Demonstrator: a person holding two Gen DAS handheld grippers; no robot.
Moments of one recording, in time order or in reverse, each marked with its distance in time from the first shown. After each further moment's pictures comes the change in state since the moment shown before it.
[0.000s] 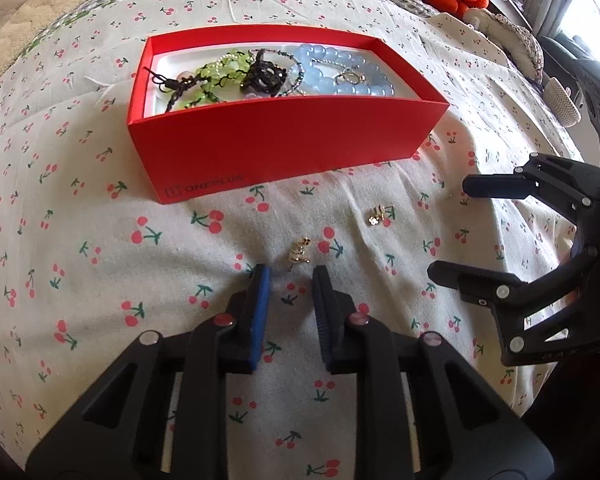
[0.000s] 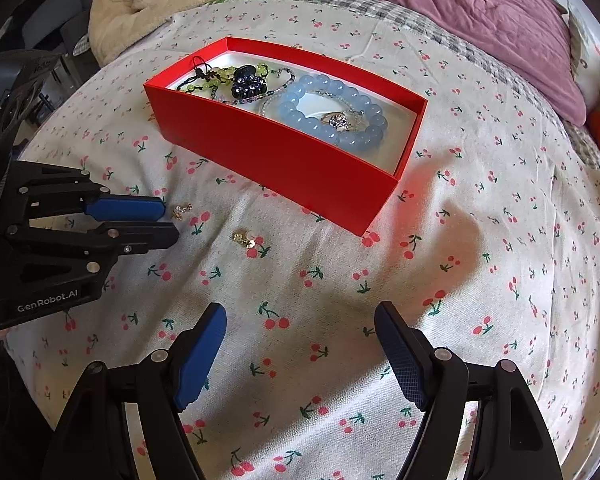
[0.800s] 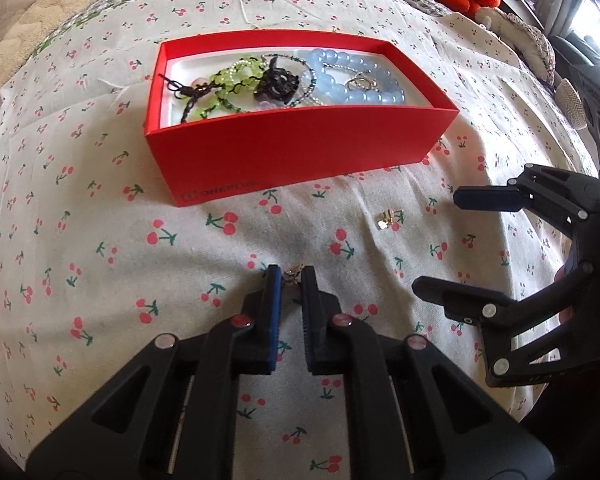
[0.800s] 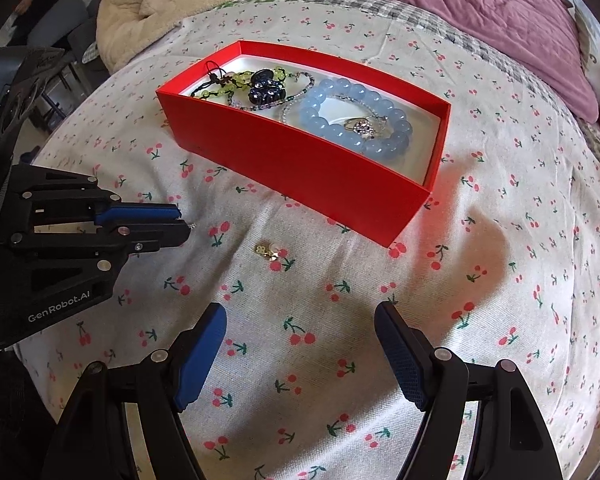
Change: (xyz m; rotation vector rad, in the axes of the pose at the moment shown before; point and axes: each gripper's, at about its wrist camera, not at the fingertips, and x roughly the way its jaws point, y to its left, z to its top) left arm -0.007 0.001 0.002 -0.031 0.021 0.053; right arm 0.009 0.002 0.010 0.011 -0.011 0.080
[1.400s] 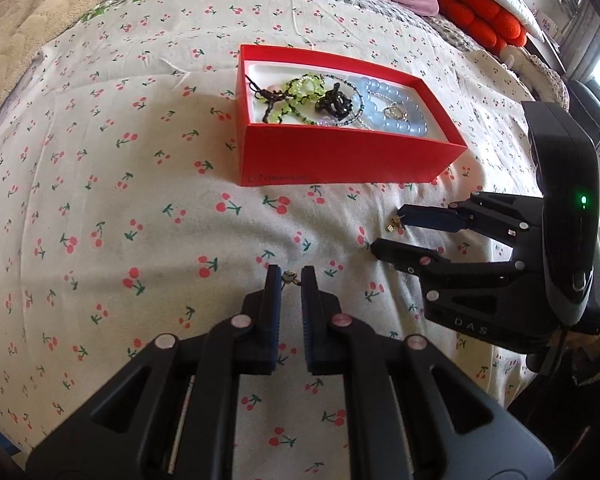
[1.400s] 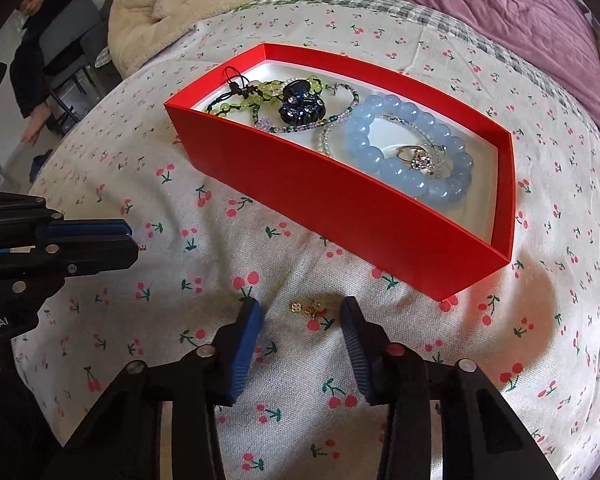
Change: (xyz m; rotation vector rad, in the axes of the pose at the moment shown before) left arm -0.036 0.030 -0.017 -0.143 -0.010 -0.006; right arm 0.025 0.021 0.023 -0.026 -0.024 0.056
